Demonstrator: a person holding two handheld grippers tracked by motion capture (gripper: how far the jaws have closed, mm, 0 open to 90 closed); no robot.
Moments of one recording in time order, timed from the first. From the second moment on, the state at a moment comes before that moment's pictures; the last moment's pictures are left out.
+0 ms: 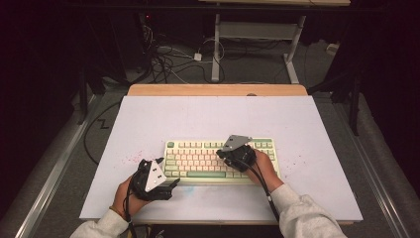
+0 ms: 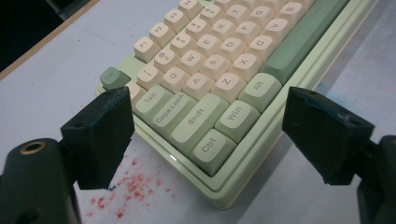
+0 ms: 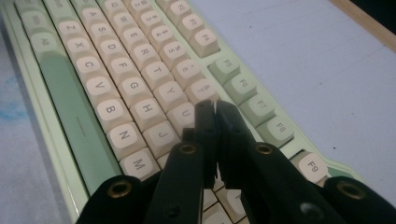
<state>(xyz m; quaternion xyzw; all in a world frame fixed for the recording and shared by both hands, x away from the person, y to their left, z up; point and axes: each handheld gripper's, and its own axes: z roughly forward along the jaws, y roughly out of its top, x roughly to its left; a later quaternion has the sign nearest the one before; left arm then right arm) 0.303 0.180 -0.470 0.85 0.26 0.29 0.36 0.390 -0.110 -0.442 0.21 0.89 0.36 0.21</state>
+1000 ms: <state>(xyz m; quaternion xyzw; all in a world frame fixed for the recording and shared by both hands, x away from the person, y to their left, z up) 0.305 0.187 -0.462 0.84 0.27 0.28 0.37 0.358 -0.150 -0.424 0.23 0.83 0.42 0.27</state>
